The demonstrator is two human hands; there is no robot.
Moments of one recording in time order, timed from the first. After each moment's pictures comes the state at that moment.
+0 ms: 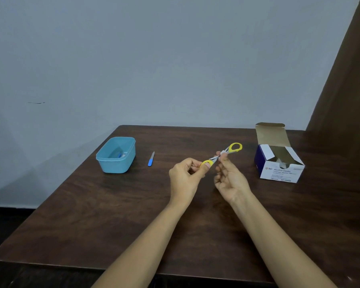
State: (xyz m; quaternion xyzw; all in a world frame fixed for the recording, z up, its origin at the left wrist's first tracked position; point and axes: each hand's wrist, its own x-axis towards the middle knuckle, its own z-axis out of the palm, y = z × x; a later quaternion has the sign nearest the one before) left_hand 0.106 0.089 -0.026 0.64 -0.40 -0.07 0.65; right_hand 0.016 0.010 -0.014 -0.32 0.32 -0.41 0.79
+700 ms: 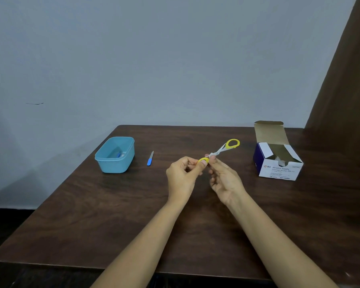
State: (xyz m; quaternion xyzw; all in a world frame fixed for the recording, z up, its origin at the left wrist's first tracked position) left_hand 0.111 0.088 -0.027 0.63 -0.38 -0.10 0.67; right_hand 0.018 0.016 -0.018 -0.39 0.32 -0.38 0.77
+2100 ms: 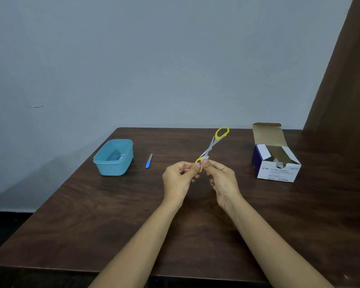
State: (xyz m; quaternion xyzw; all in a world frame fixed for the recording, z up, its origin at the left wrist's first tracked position) left_hand 0.112 0.088 -0.027 0.61 -0.33 -0.18 0.69; right_hand 0.019 0.025 -0.017 -0.50 0.33 -0.42 0.68
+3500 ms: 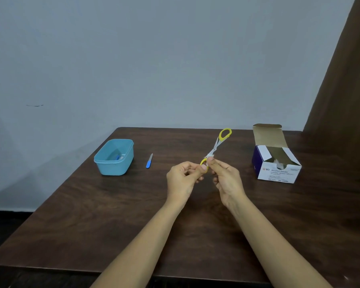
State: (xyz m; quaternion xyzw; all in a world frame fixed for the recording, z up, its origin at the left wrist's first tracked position) left_hand 0.109 0.089 -0.025 0.61 -0.37 -0.18 0.68; right_hand 0.012 0.025 -0.007 -0.50 0.34 -0.42 0.68
